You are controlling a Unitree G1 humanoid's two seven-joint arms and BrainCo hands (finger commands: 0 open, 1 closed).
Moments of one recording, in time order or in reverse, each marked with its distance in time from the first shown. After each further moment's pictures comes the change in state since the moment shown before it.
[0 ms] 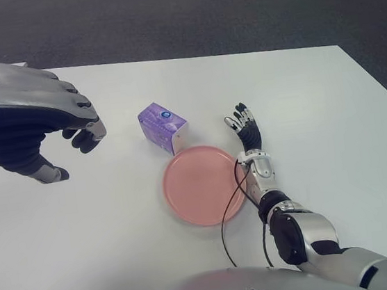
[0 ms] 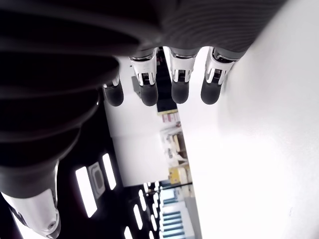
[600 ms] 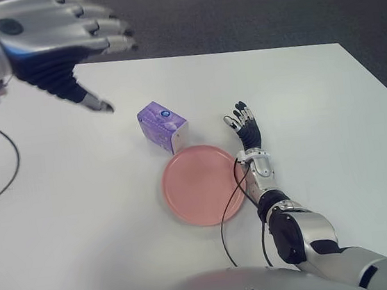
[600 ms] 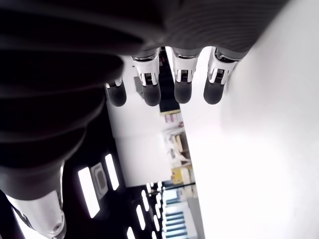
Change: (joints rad) left arm -0.142 -0.283 -0.275 0.297 0.684 -0.353 0.661; right arm -0.014 -0.002 0.000 -0.015 -0.002 -0.020 0.008
